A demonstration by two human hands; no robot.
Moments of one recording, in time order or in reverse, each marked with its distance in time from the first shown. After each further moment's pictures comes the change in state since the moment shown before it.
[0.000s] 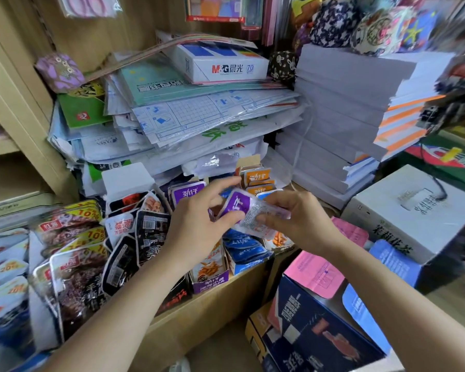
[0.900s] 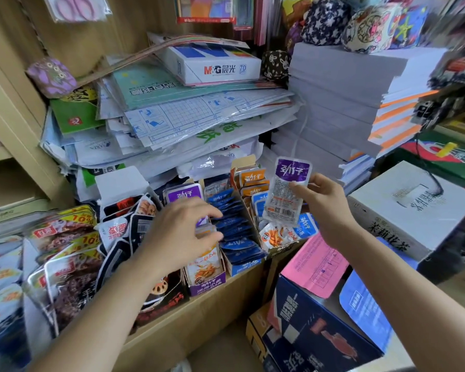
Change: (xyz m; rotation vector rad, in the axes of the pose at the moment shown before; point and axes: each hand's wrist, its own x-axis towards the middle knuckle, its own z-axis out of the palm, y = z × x) left_hand 0.001 -0.020 -0.019 0.480 -0.180 0.082; right_hand 0.011 0.030 -0.022 0.518 0.406 0.429
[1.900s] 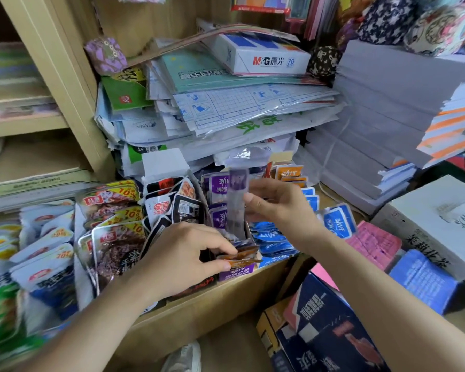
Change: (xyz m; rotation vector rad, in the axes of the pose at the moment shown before) left_hand -0.072 -0.023 -0.020 -0.242 -0.075 0.039; right_hand -0.038 -0.012 0.107 0.039 -0.535 -0.112
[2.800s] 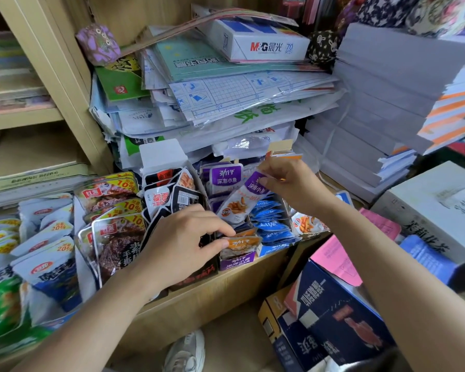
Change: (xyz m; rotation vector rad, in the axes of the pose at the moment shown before) left_hand 0.001 -0.006 0.005 0.104 0.095 0.028; right_hand 0.026 -0.004 -0.035 -0.665 -0.057 -0.192
